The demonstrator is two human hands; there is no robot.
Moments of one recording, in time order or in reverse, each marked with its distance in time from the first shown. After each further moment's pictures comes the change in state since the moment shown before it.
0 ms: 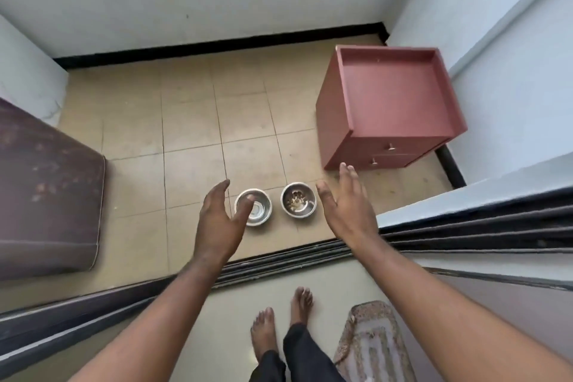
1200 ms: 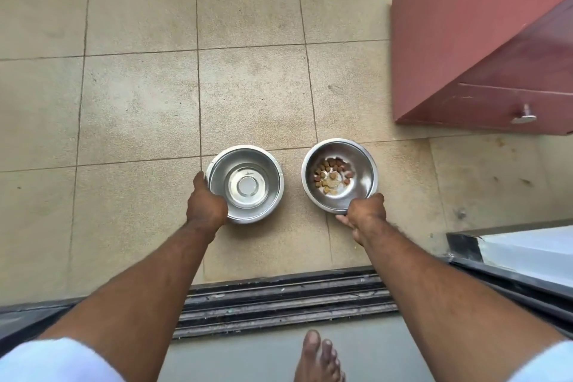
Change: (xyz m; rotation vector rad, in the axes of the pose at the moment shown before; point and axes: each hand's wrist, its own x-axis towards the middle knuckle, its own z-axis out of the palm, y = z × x) left_hand 0.296 -0.407 0.314 -0.033 0.014 -0.619; right_hand 0.270 0.252 0.472 0.655 -0.089 0.943
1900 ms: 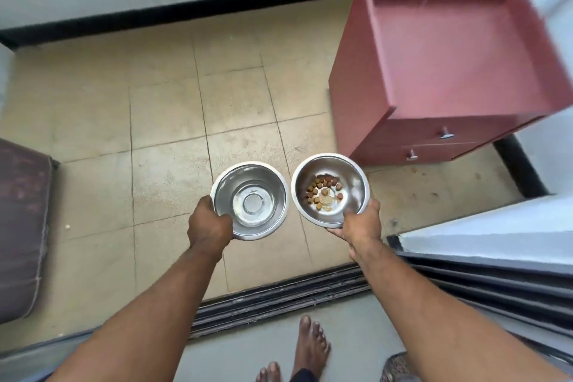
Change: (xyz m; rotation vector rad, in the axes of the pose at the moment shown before) left_hand -0.214 0.151 -0.138 0.004 0.070 0.193; right_hand -0.228 -0.093 -0.155 0.283 -0.010 -0.205
